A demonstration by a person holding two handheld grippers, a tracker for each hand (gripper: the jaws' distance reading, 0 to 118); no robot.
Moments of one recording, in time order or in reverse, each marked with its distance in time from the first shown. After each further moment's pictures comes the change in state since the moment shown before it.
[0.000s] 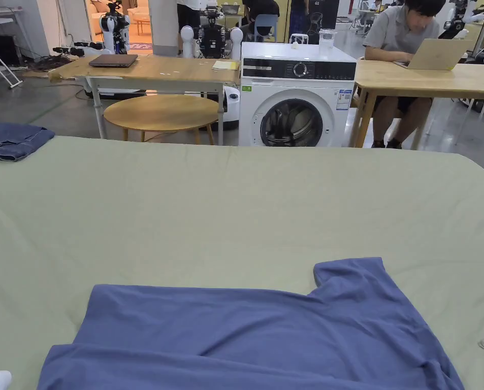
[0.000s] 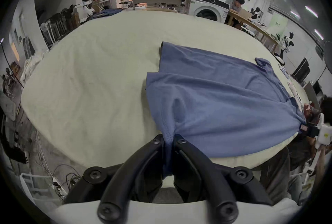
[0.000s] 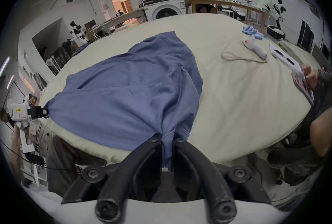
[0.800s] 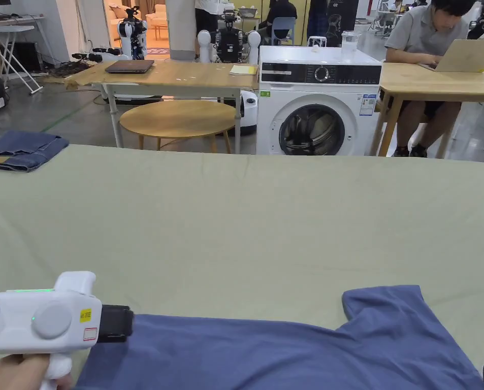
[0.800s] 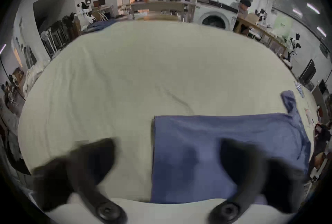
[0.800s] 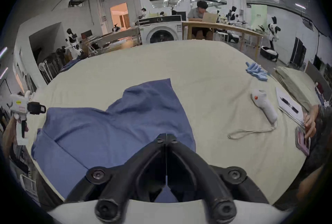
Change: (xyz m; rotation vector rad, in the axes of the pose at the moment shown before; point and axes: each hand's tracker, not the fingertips) left arm 0.021 0.188 -0.138 -0.006 0.068 -0.023; right arm -0.018 0.162 -0.081 0.181 -0.096 0.055
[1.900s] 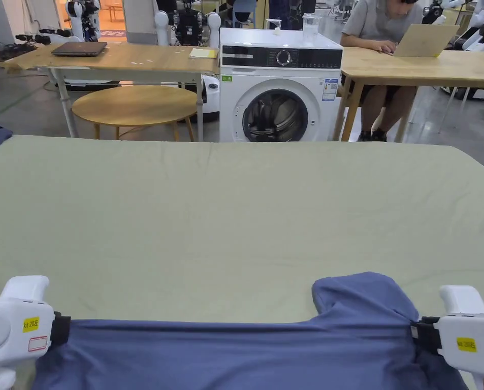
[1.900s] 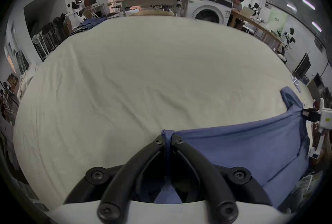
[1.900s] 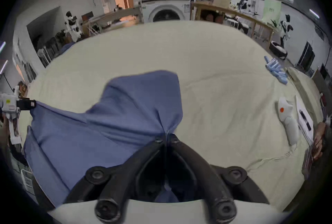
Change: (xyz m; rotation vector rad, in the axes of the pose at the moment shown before) left arm -0.007 0.002 0.007 0.029 -0.073 -0.042; right arm 0.004 0.030 -0.079 -0.138 0.017 0.063
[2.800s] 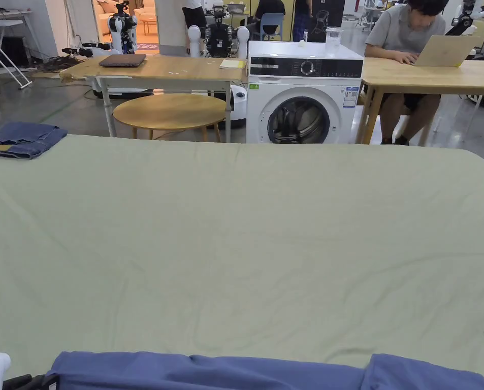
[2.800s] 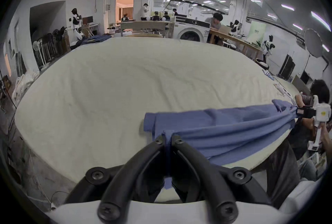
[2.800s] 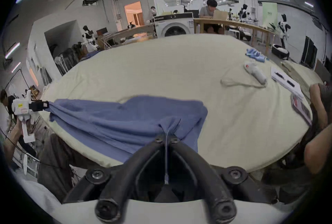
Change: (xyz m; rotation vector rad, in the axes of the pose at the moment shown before) left arm -0.031 -0.202 0.138 0.208 -0.093 -0.049; right arm 0.015 -0.197 0.163 0.113 0.108 -0.017
